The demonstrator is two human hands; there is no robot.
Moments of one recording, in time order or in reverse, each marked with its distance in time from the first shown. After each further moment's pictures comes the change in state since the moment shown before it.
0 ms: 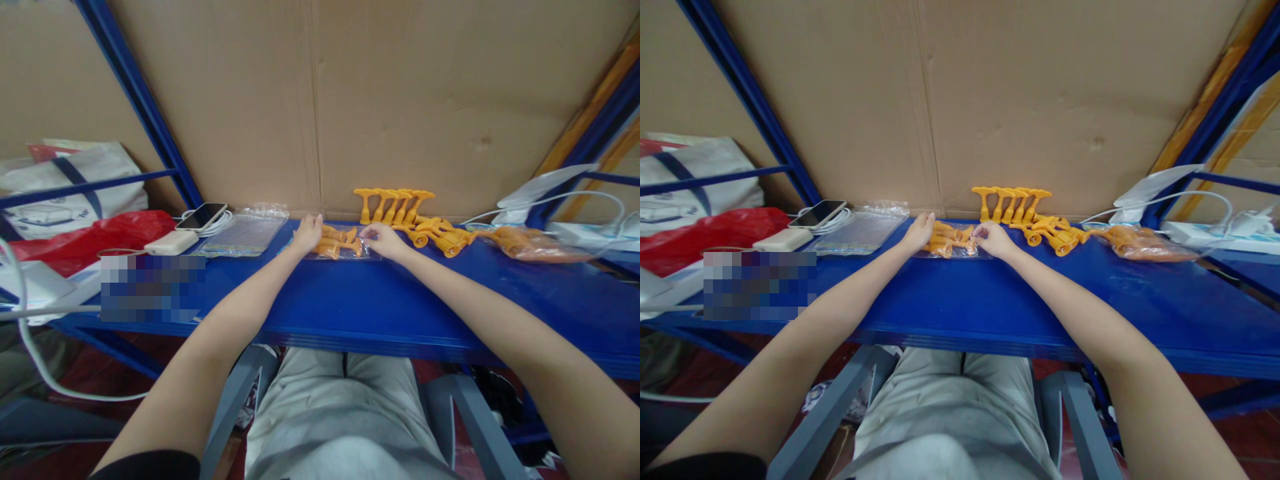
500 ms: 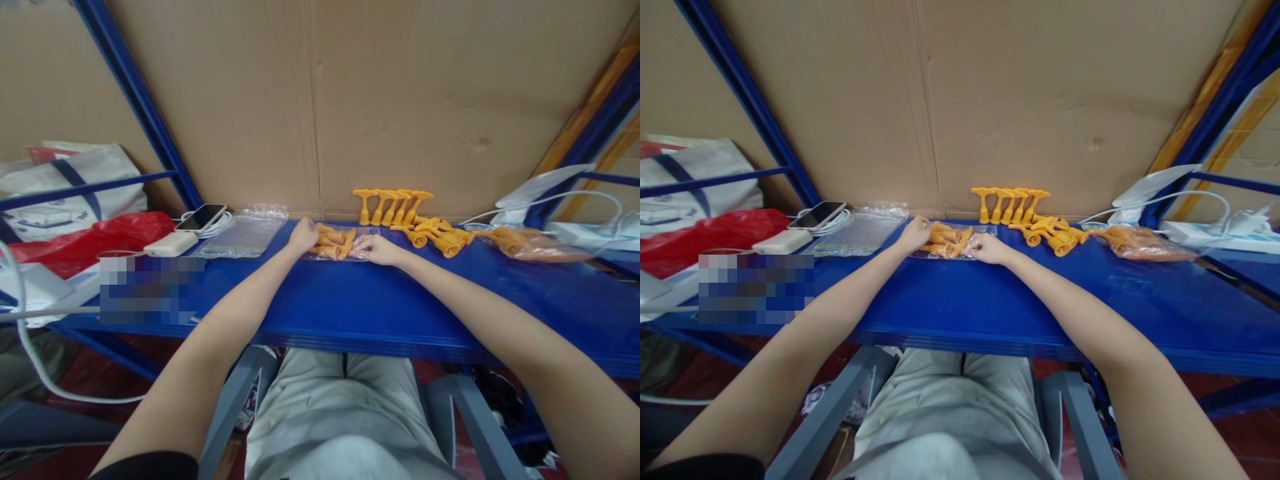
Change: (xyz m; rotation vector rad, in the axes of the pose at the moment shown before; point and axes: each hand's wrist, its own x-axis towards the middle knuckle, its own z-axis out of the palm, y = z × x) left_hand -0.006 0.005 -0.013 0.084 -0.038 -0.095; right_hand -0.002 0.006 0.003 0.016 -0.352 -0.317
